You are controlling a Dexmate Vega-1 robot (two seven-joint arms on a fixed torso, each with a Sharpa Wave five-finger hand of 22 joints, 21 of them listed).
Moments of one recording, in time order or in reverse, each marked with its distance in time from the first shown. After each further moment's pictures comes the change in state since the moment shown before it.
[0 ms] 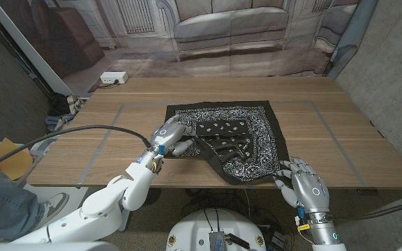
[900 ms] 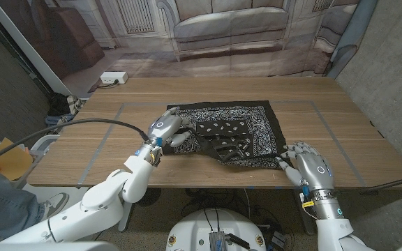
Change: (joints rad) left arm -0.039 -0.014 -0.017 -0.004 -0.020 0.024 0.020; left_hand 0.001 0.000 0.031 -0.004 0.001 0.008 0.008 0.008 0.005 0.093 0.003 0.032 0.046 0.117 -0.006 0.021 0.000 0.025 -0.058 0.000 -0.005; right arm 0.022 -0.089 0.111 -0.115 0.109 -0.004 0.103; right_hand 0.001 0.001 0.000 0.000 -0.008 0.021 0.000 0.000 -0.005 0.040 -0.004 0.007 0.000 0.055 -0.005 0.000 0.002 0.010 -0.004 0.000 0.000
